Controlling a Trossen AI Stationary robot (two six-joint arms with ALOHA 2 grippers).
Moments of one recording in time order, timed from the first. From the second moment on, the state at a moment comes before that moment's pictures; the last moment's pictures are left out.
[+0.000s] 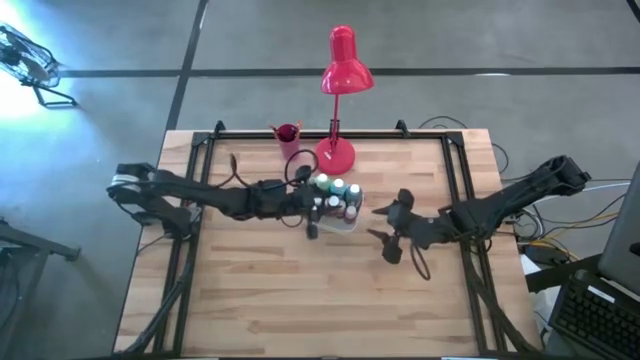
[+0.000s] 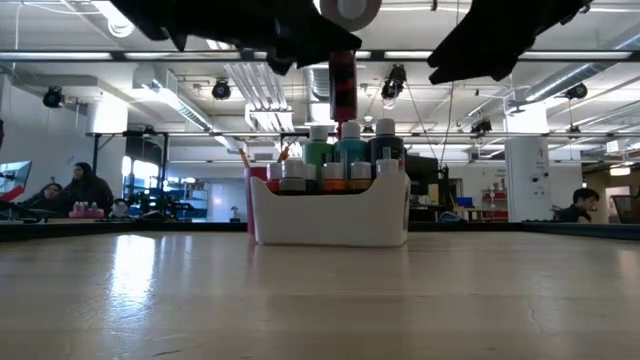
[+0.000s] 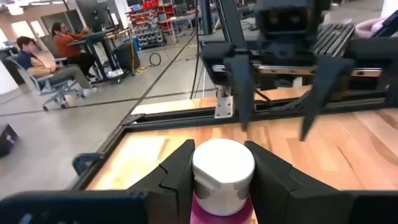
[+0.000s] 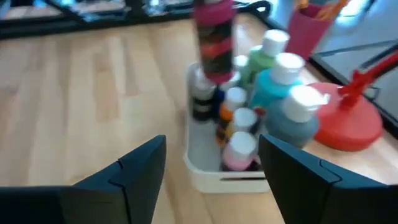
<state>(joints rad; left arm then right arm) -0.03 1.48 0.90 0.51 -0.19 0.17 0.37 1.14 0.73 -0.21 0.60 0.39</state>
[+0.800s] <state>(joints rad) -0.02 1.69 0.68 0.92 -0.25 0.10 0.37 1.11 0.69 -0.18 0.71 0.38</state>
